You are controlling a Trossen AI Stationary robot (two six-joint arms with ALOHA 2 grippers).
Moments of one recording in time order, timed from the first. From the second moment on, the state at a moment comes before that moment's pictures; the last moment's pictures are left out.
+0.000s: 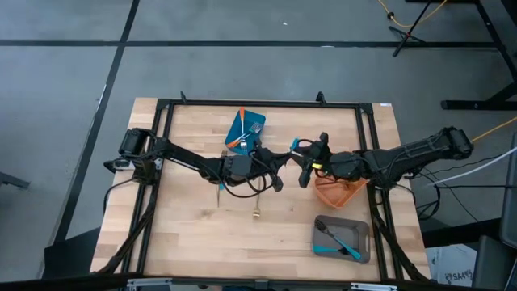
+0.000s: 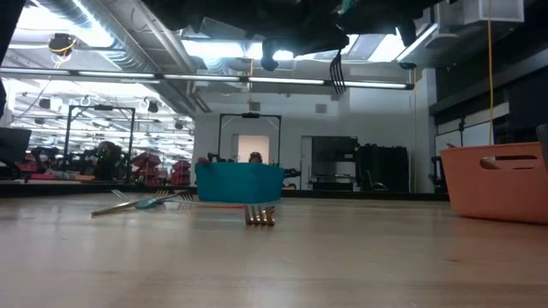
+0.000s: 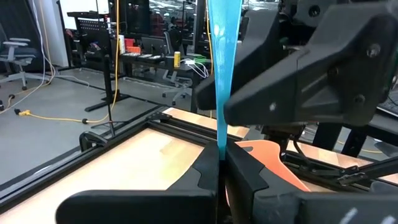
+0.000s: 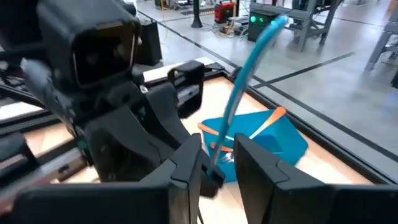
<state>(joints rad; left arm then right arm) -0.12 1.83 1.11 0.70 -0.59 -0.12 0.24 1.15 0.83 0.01 0.65 0.28</state>
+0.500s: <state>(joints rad) -0.12 1.83 1.11 0.69 -0.59 -0.12 0.21 1.15 0.83 0.06 0.60 0.28</state>
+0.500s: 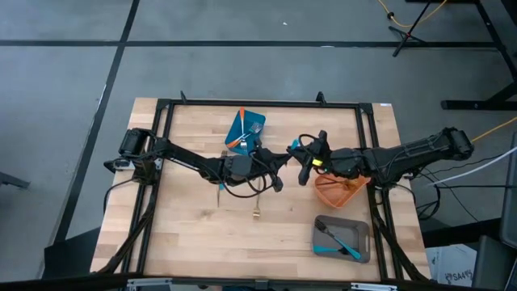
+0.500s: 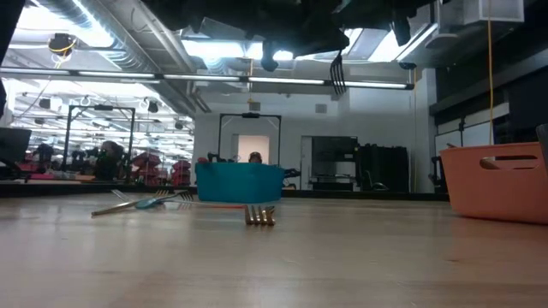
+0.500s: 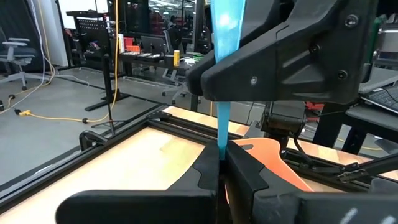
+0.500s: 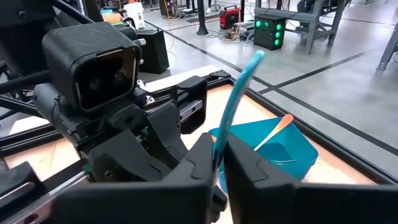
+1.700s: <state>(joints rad) -0.14 1.83 1.11 0.47 -0.56 -0.13 0.30 1.15 1.16 -0.76 0.07 0.73</state>
